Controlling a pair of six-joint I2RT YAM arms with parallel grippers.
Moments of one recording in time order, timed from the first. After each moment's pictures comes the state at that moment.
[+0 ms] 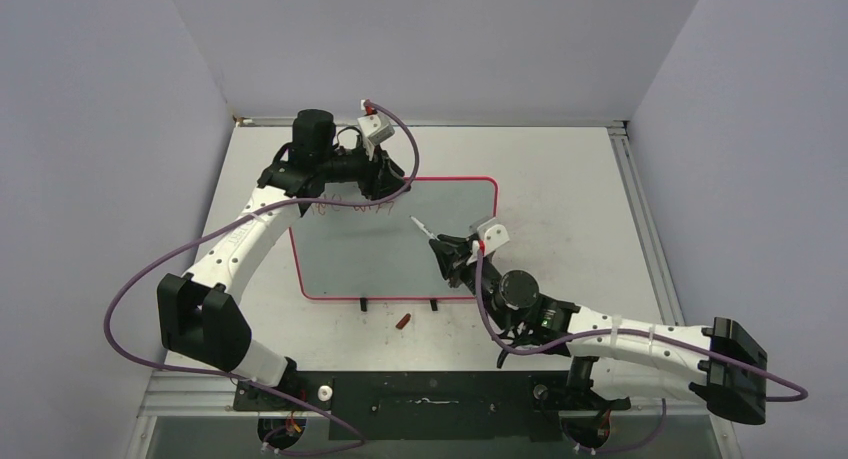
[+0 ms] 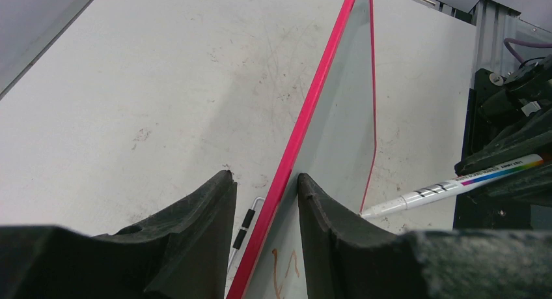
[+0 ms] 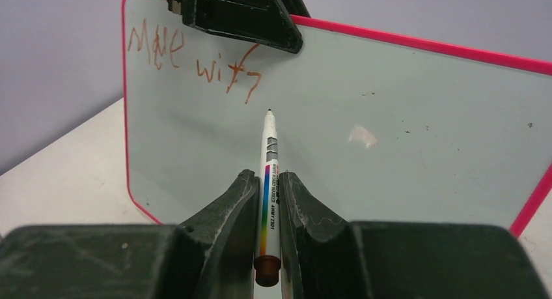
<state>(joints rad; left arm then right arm) -0.35 1.50 1.36 -0.33 0.84 0.19 1.16 1.00 0.55 0.53 0.50 0.09</state>
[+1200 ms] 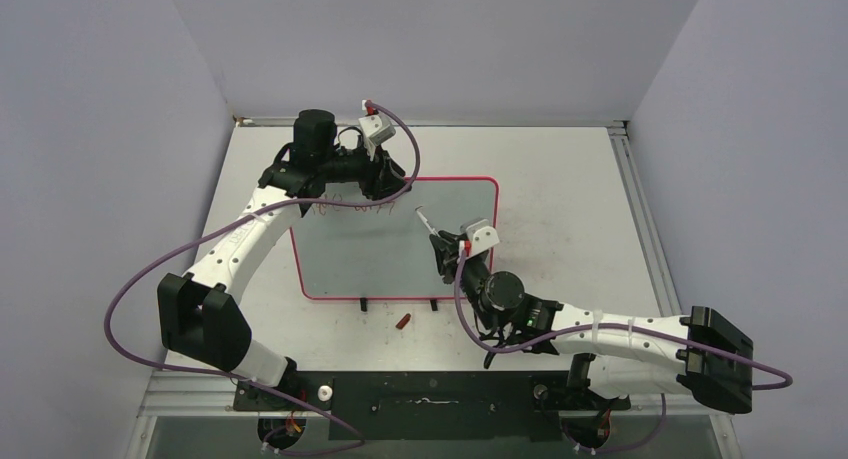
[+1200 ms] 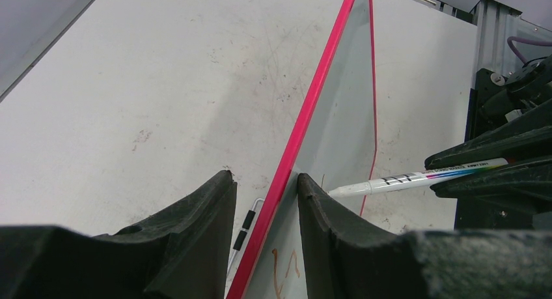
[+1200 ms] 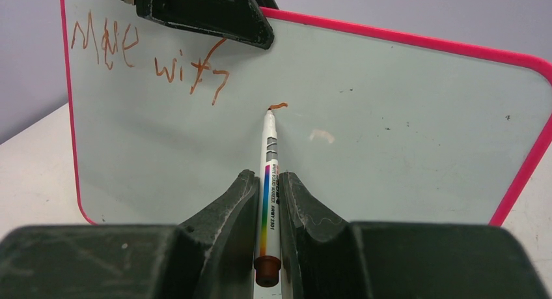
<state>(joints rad) -0.36 1.50 1.36 -0.33 0.84 0.19 1.18 1.12 0.57 0.63 0.68 0.00</state>
